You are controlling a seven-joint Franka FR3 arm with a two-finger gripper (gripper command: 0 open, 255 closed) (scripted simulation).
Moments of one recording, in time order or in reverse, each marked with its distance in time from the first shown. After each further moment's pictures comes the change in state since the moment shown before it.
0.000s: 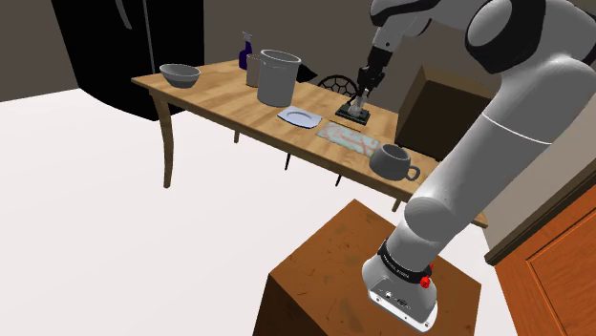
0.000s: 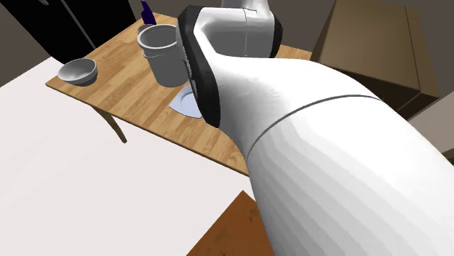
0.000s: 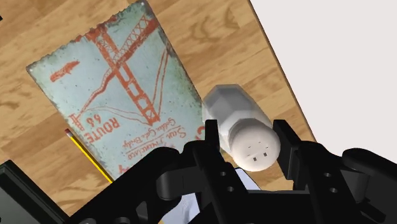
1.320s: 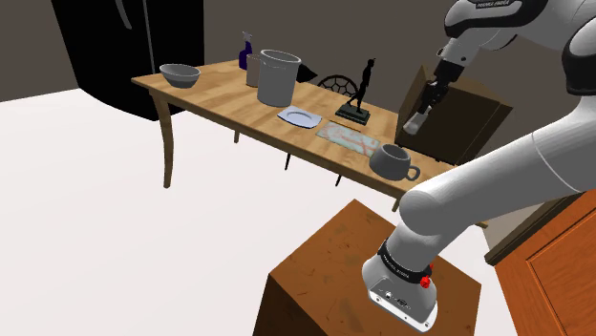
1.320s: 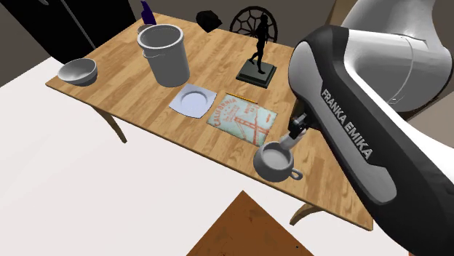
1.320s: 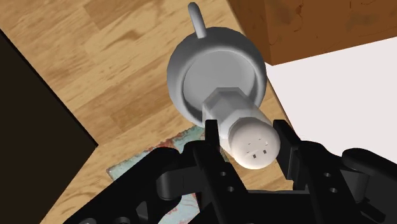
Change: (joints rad) arm -0.172 -0.407 -0.106 -0.259 -0.255 -0.089 -0.188
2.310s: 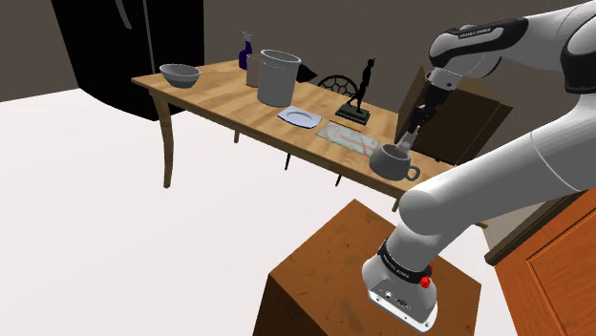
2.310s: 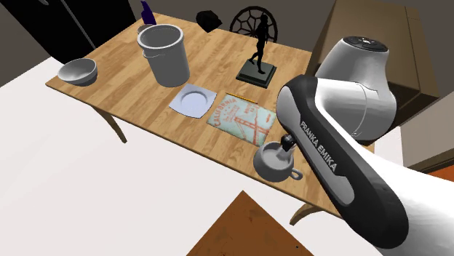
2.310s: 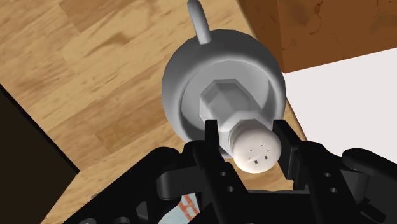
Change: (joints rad) arm -0.010 0.009 -0.042 -0.187 -0.021 0.196 -0.006
